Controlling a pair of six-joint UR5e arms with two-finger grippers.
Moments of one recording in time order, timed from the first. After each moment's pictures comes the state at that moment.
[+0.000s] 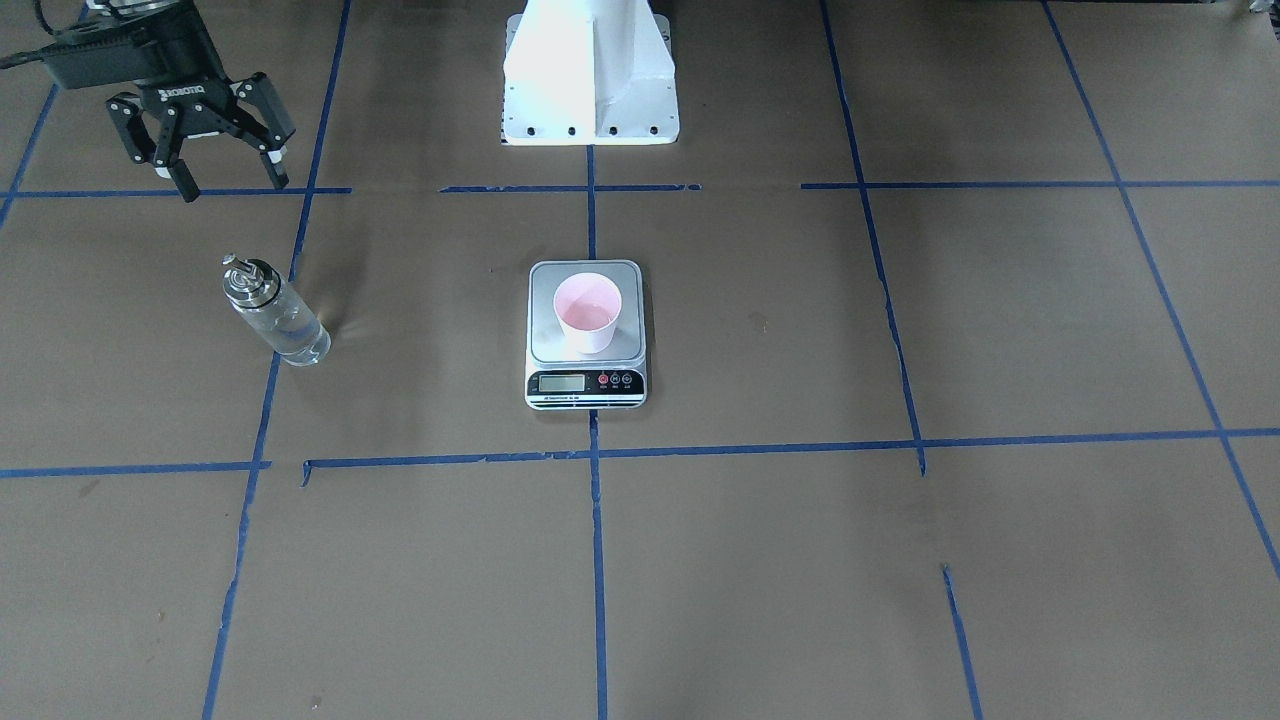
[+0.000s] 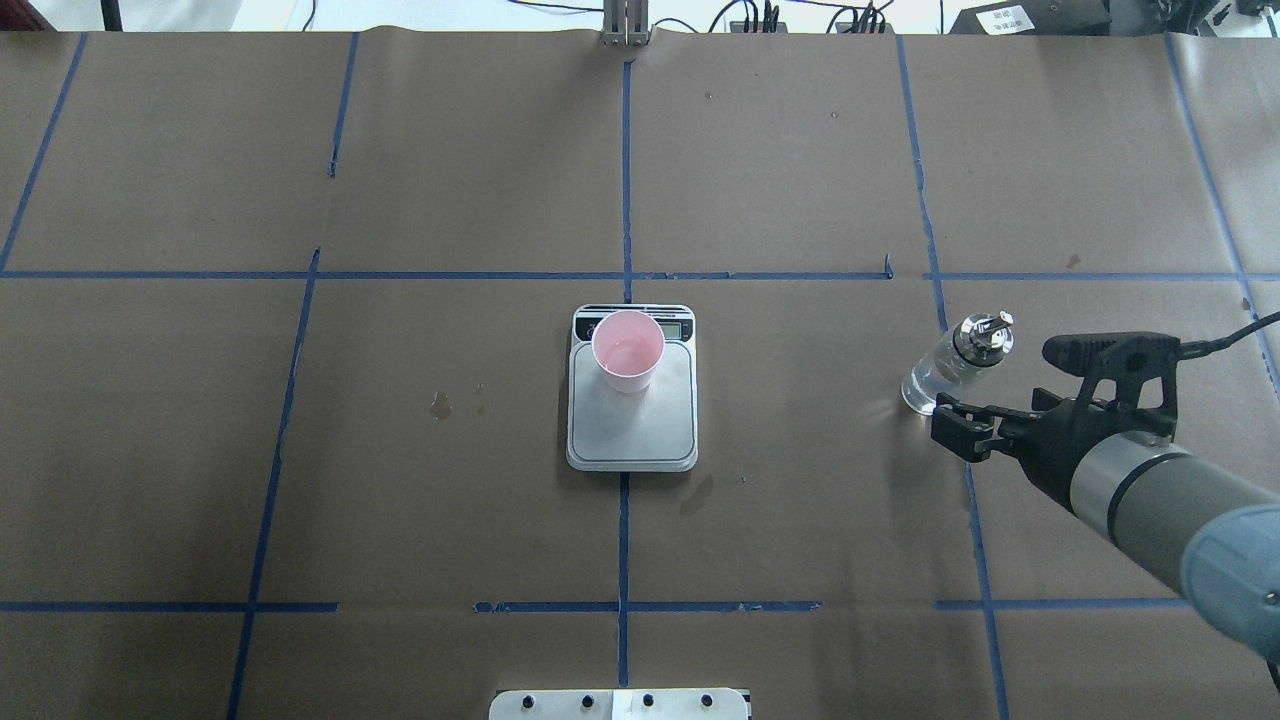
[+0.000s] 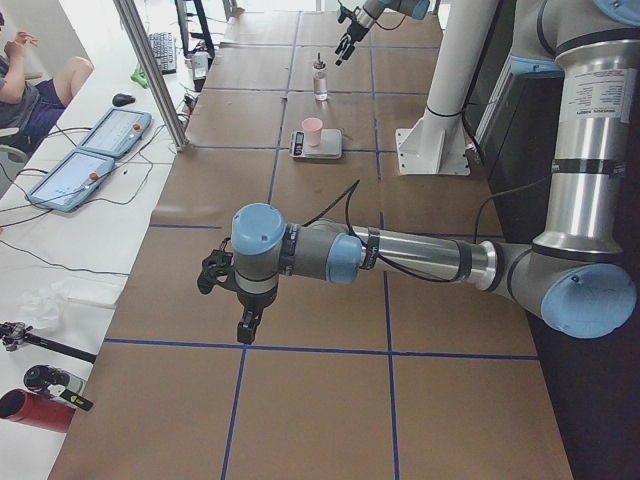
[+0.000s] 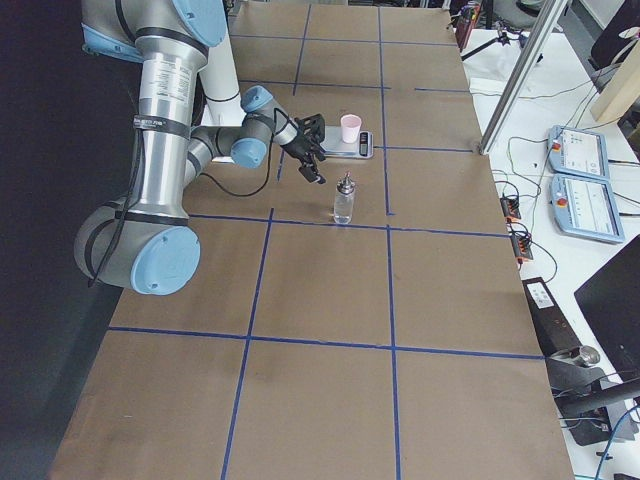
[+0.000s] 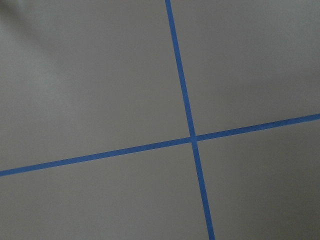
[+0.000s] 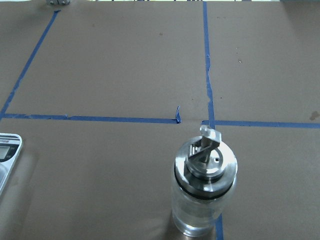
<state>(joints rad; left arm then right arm) -1.63 -1.59 -1.69 -1.61 -2.32 0.11 0.29 -1.77 2.29 -1.17 1.13 1.30</state>
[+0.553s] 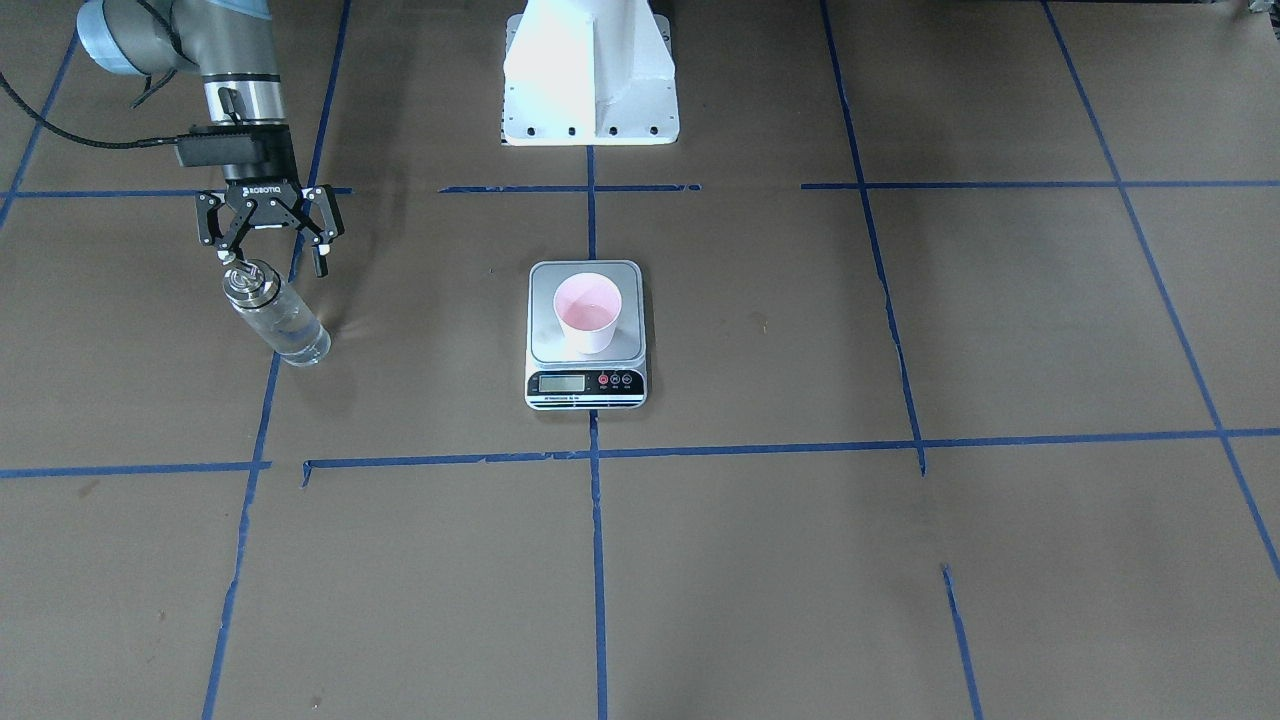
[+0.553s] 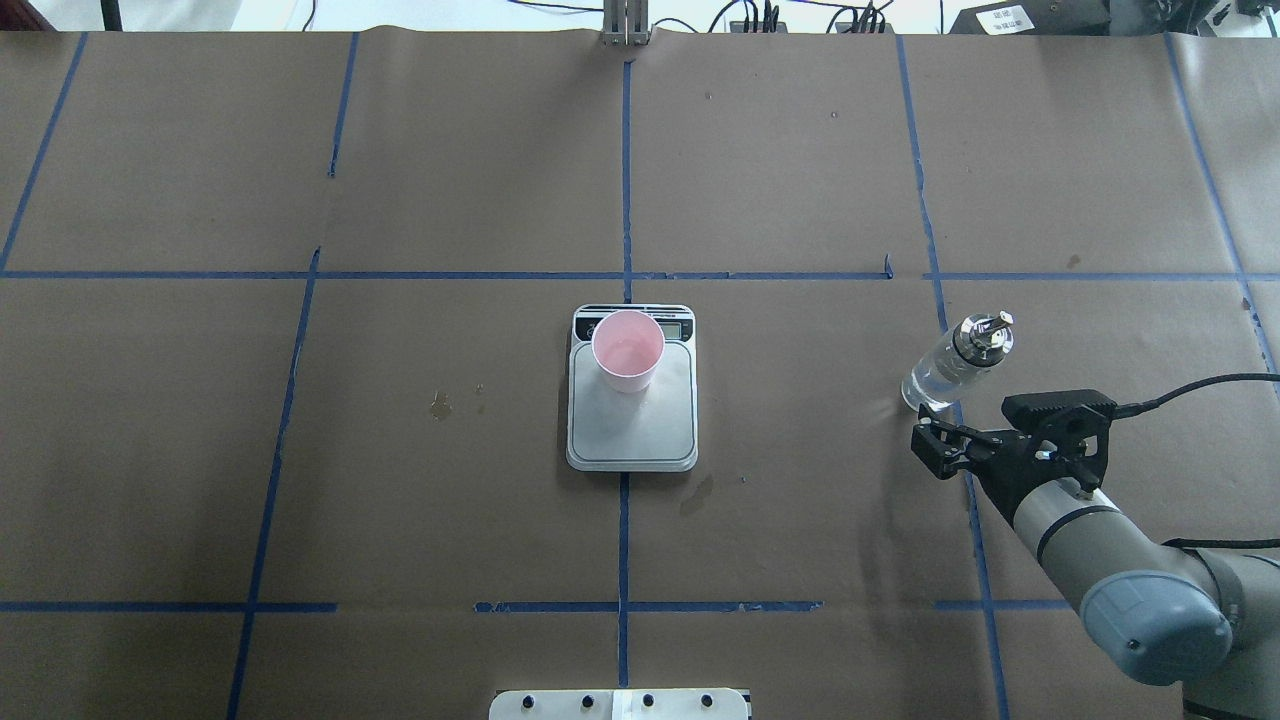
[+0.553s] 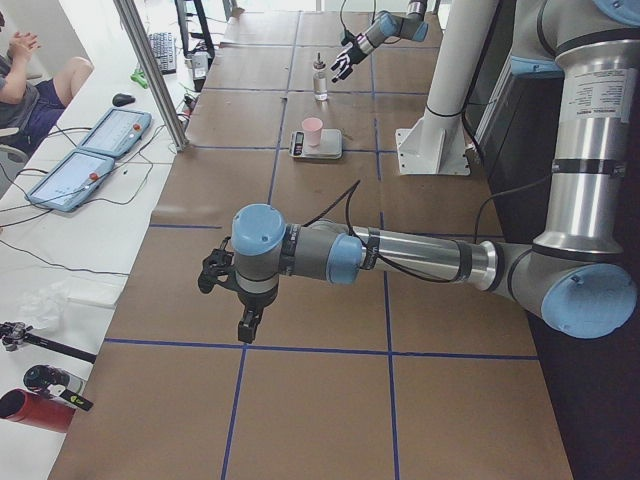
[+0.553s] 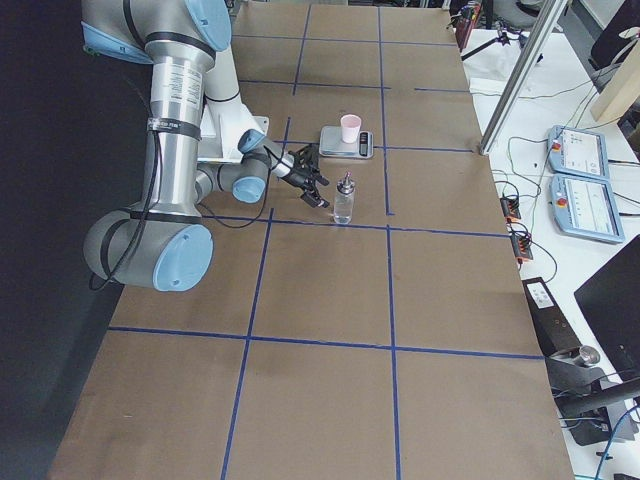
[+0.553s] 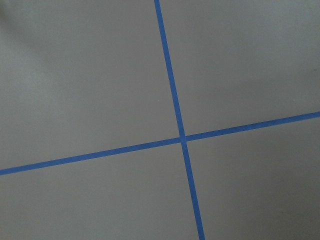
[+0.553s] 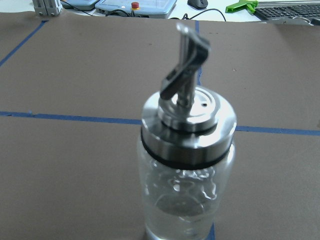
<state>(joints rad) -1.63 -1.59 -1.69 -1.61 -2.33 0.11 0.21 -1.72 1.94 -0.85 0.89 1.31</state>
